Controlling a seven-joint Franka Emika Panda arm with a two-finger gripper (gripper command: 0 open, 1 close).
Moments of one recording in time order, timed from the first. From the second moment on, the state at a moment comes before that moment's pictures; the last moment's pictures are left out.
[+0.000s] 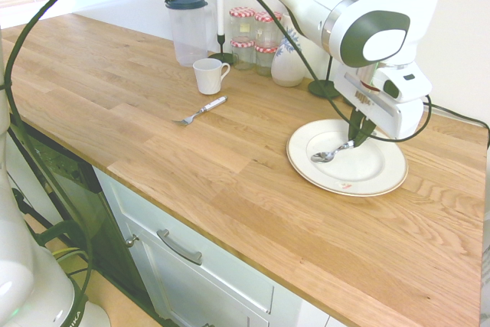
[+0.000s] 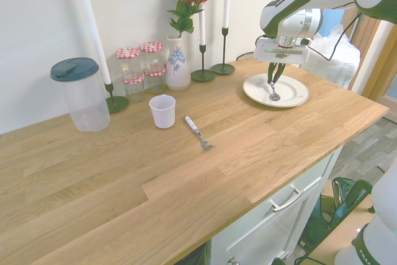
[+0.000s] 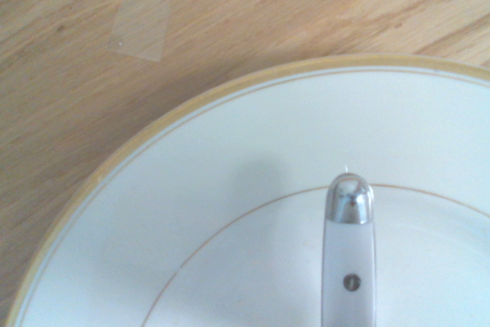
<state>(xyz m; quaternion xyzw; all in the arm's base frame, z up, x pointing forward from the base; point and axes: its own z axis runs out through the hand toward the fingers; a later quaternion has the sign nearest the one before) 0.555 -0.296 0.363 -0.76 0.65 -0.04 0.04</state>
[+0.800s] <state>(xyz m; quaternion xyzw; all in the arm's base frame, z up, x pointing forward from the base) 0.561 -0.294 0.368 -0.77 0.64 -0.04 0.04</state>
